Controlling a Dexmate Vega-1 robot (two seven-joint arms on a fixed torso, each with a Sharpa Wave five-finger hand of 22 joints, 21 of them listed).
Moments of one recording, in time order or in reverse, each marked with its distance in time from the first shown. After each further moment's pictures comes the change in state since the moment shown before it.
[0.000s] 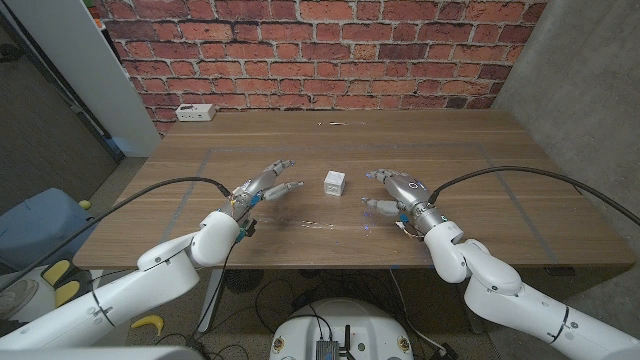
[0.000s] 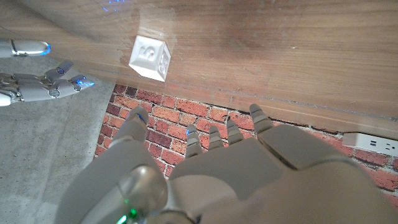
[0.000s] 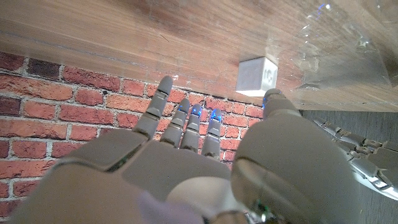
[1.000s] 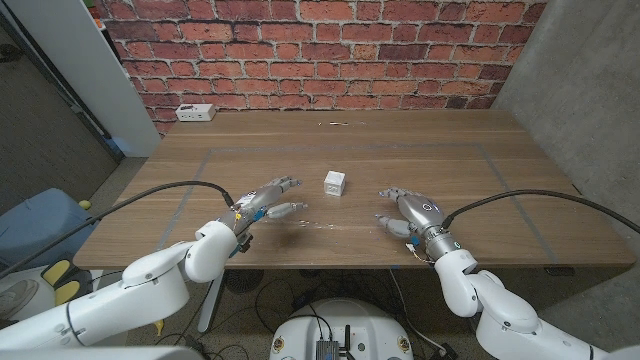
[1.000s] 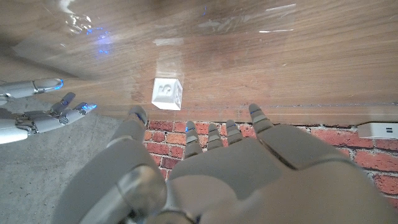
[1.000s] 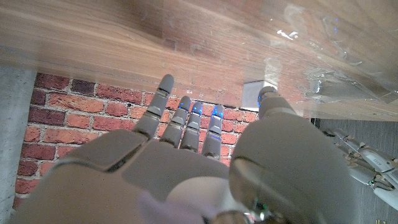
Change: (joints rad) left arm 0.073 0.119 0.005 -0.183 0.127 0.186 -0.113; left_hand 0.010 -0.010 0.000 0.000 -0.004 0.072 0.015 0.011 0.000 0.026 -0.010 0.008 0.000 0.000 0.000 0.009 -0.003 -0.001 -0.001 0.011 0.000; right arm -0.157 -0.031 0.030 -0.074 0.001 -0.107 -0.081; right_hand 0.025 0.025 0.025 -0.025 -0.012 0.059 0.005 0.006 0.000 0.039 -0.007 0.006 0.000 0.036 0.000 0.011 -0.015 0.037 -0.012 -0.008 0.000
